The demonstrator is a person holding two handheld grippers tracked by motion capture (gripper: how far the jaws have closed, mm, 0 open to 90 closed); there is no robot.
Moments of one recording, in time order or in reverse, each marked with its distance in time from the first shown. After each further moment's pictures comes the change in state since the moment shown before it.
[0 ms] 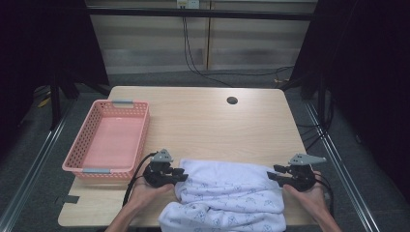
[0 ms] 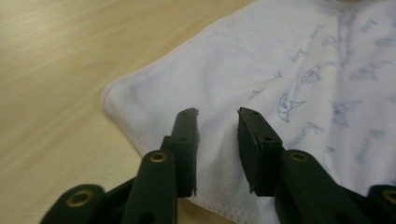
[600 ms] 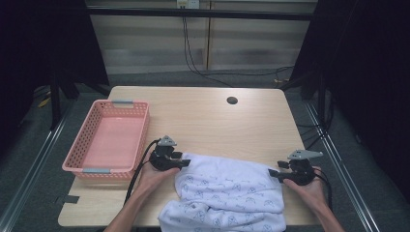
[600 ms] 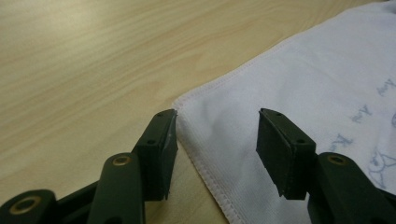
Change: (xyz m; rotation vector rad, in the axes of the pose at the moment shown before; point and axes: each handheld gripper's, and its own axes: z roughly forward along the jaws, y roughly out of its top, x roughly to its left) left arm 0.034 0.015 0.034 -0.012 0.085 -0.072; right arm -0.024 -0.004 0.016 0.056 -0.039 0.021
